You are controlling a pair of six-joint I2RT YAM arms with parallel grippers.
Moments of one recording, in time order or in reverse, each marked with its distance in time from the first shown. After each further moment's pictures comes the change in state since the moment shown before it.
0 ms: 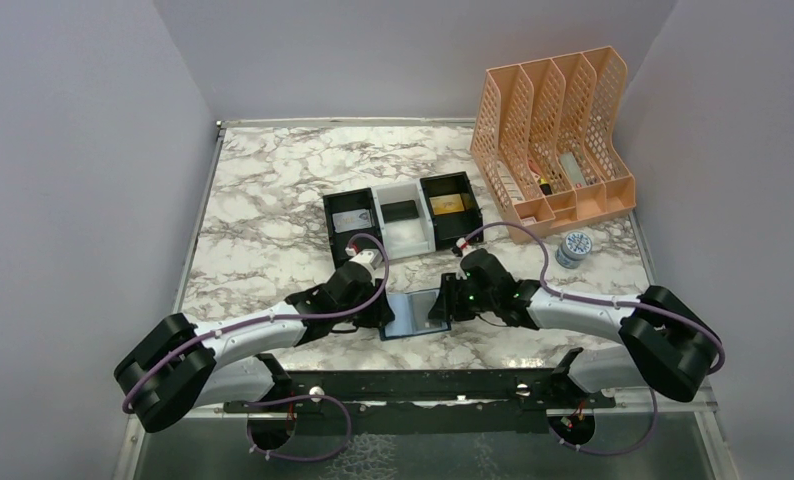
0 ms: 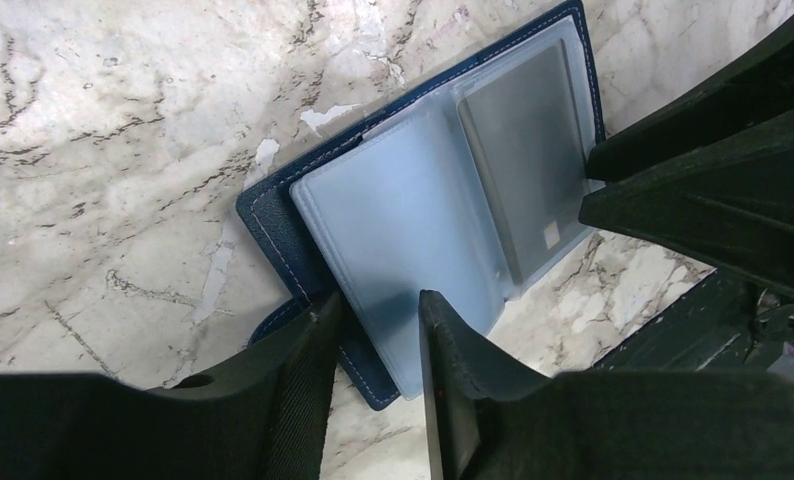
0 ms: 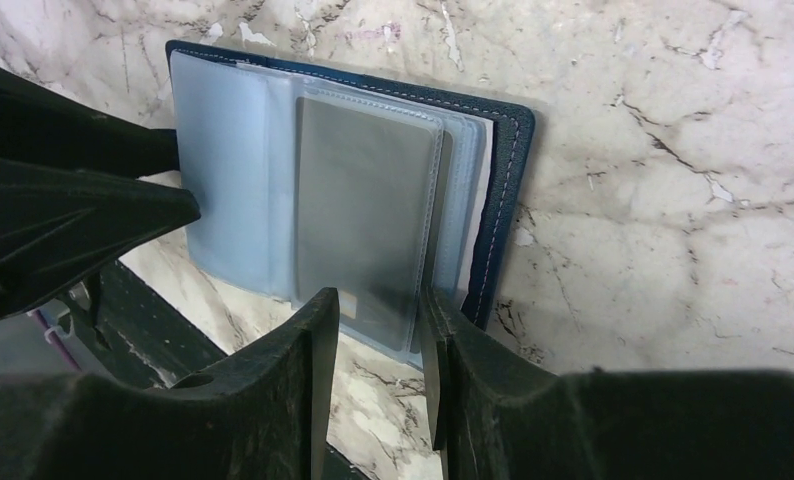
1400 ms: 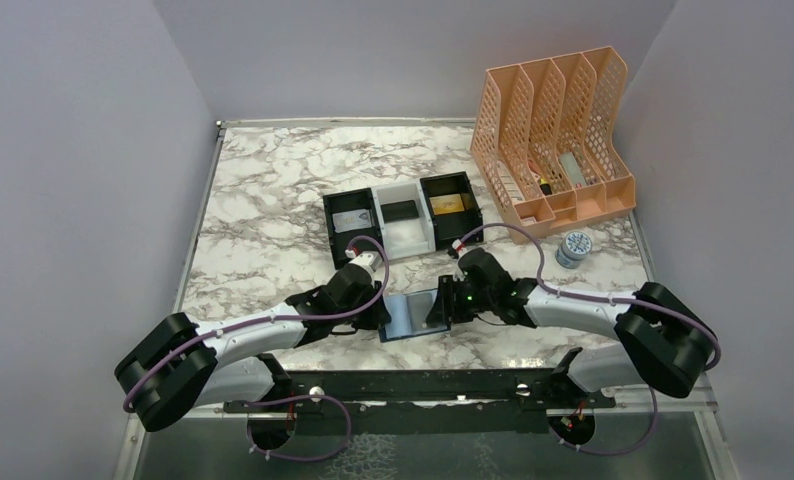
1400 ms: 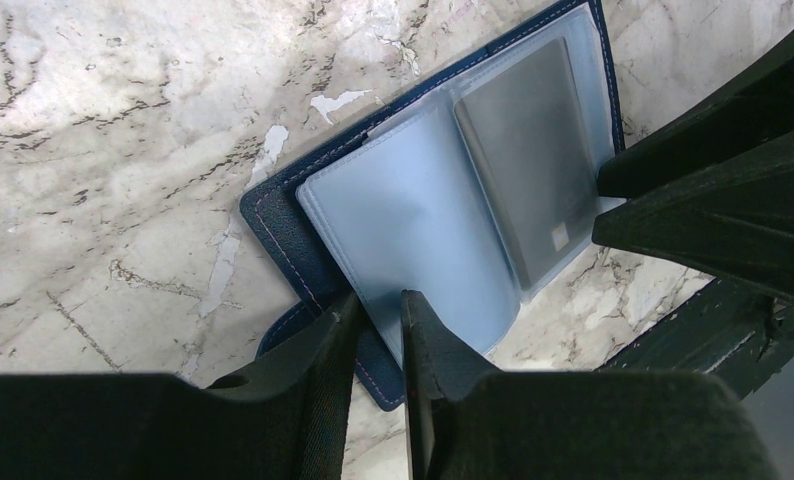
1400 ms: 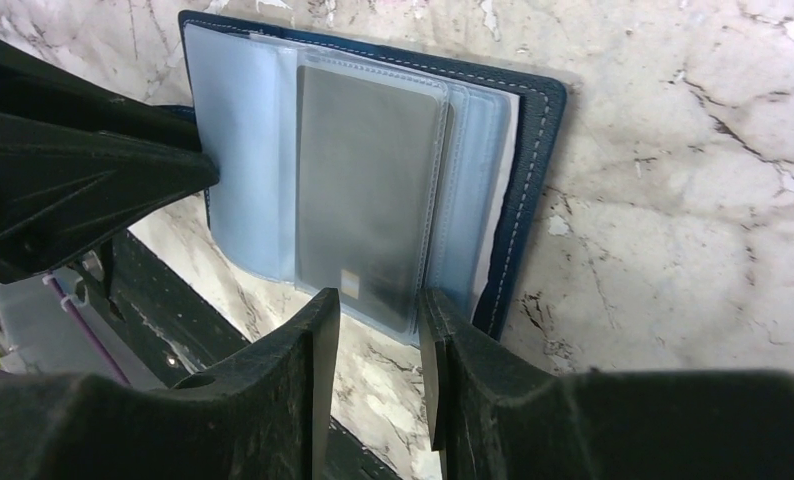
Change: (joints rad) left arm -0.005 0.006 -0.016 0.003 0.000 0.001; right arm -0.001 0.025 0.016 -0.019 -0.058 0.000
